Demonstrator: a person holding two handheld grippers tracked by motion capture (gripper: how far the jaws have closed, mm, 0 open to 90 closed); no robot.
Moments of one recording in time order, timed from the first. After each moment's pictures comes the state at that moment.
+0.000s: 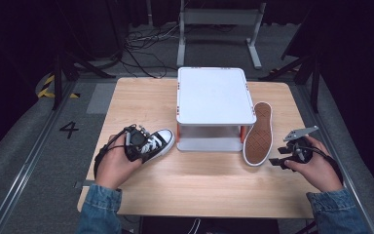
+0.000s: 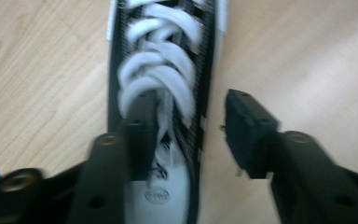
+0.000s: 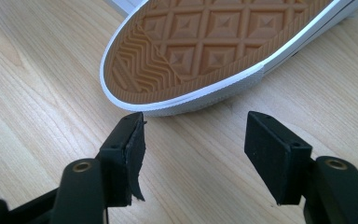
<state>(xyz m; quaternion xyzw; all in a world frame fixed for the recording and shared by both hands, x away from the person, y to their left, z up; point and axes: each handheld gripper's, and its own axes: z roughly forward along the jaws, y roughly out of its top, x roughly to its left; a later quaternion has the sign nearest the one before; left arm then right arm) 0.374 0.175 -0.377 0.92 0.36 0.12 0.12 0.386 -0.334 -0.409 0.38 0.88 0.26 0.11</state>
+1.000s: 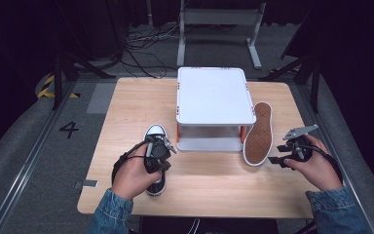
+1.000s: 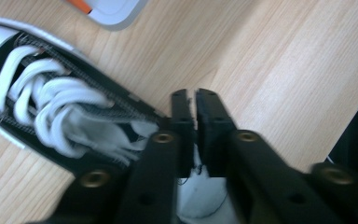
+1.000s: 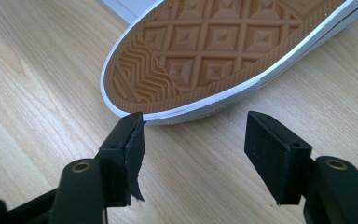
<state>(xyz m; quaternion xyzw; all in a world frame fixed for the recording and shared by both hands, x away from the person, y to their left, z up) 0.352 0.116 -0.372 0.94 0.29 0.06 0.18 0.388 -0.332 -0.406 0.38 0.88 0.27 0.12</state>
